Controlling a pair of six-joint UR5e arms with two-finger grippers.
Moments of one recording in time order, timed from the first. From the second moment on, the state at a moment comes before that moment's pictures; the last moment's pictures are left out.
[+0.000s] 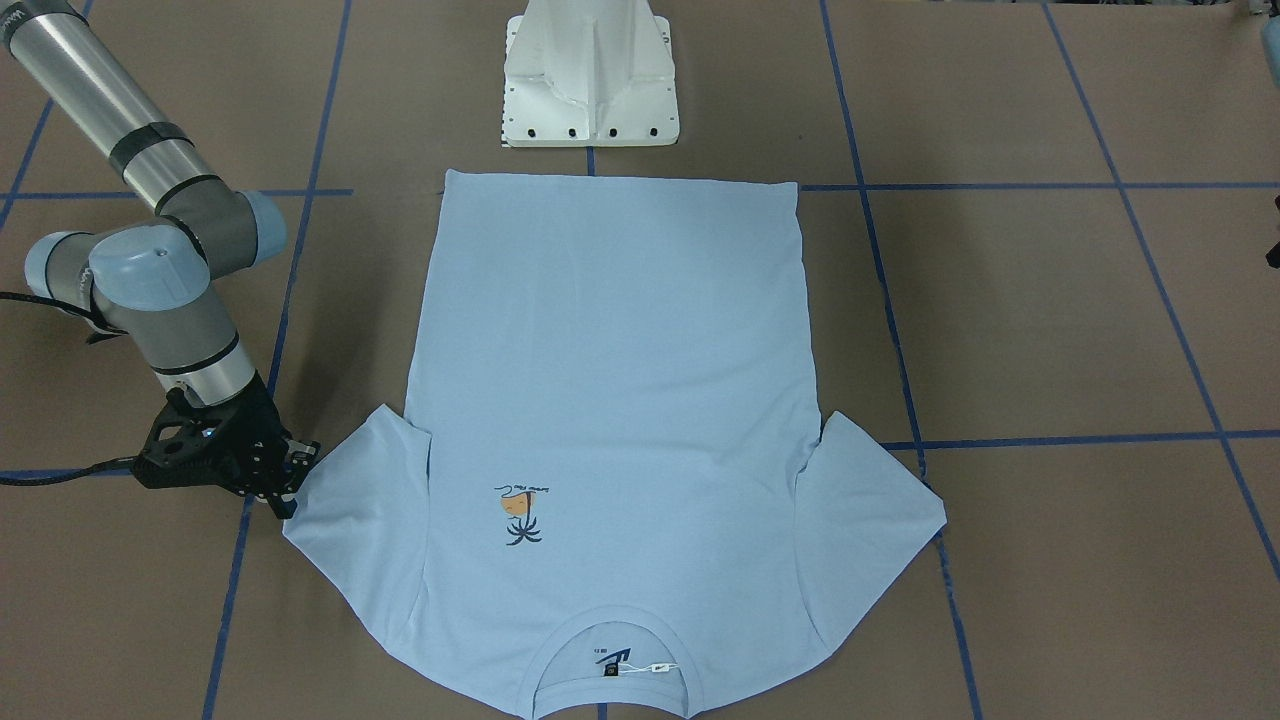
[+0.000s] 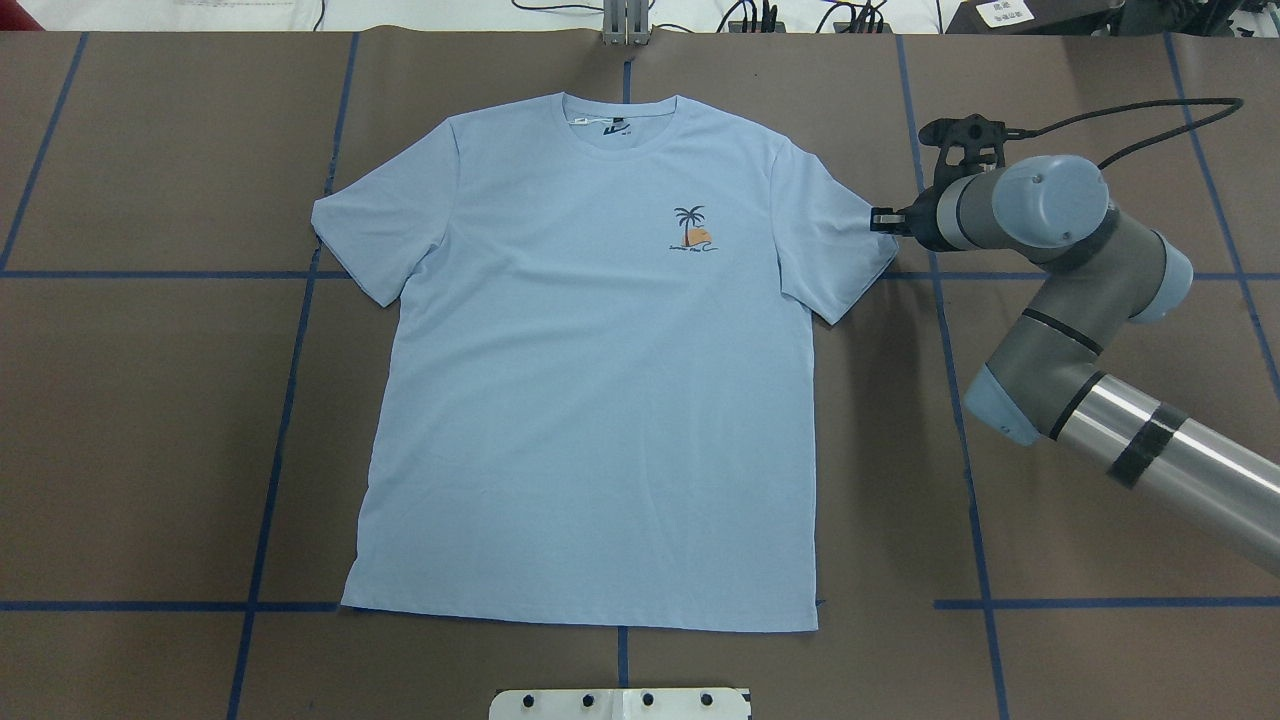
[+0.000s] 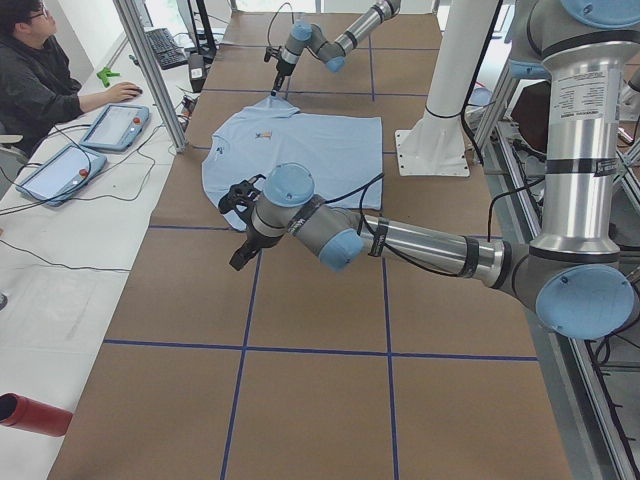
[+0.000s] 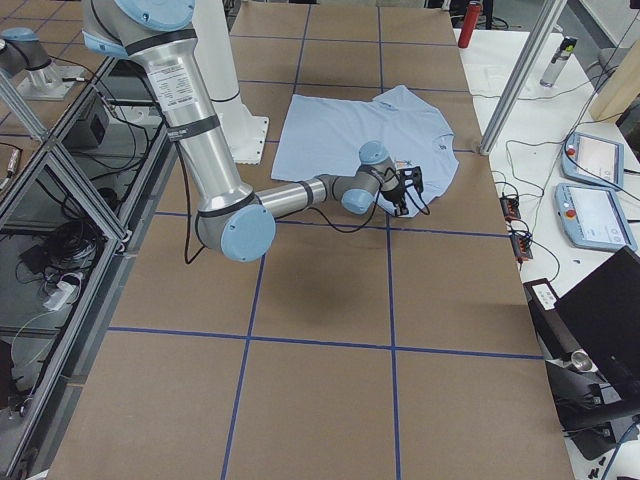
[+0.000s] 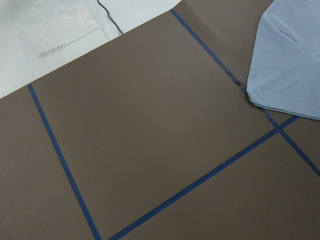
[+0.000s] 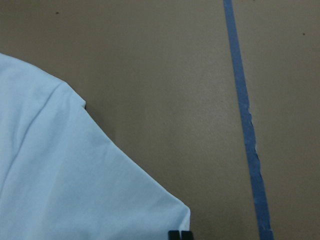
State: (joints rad) left arm -1.47 -1.53 -1.80 -2.10 -2.37 -0.01; right arm 0.80 -1.13 1.35 -0.88 1.71 1.07
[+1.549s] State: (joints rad) left arm -1.48 -1.53 -1.80 -2.10 -2.37 -0.01; right arm 0.66 -0.70 1.24 -1.38 1.43 1.40
